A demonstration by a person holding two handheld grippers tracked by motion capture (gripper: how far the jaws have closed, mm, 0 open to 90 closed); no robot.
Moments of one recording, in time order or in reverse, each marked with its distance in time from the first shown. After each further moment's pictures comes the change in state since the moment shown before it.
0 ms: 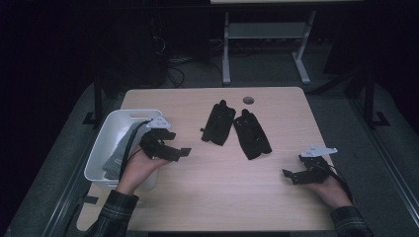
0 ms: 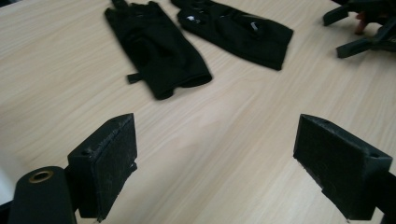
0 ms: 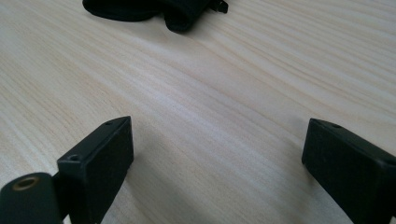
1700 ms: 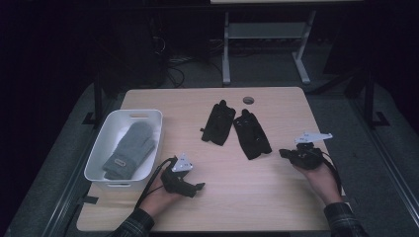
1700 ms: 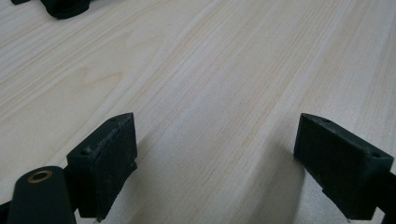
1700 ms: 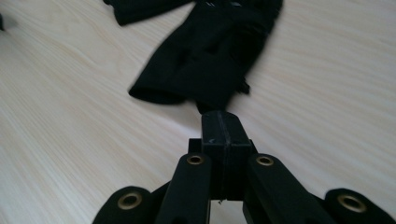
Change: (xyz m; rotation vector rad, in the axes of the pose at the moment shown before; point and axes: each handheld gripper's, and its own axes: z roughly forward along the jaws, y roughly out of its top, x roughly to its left) left arm -0.038 -0.090 0.073 0.066 -0.004 0.160; right arm 0.014 0.053 -0.006 -0.046 0.051 0.019
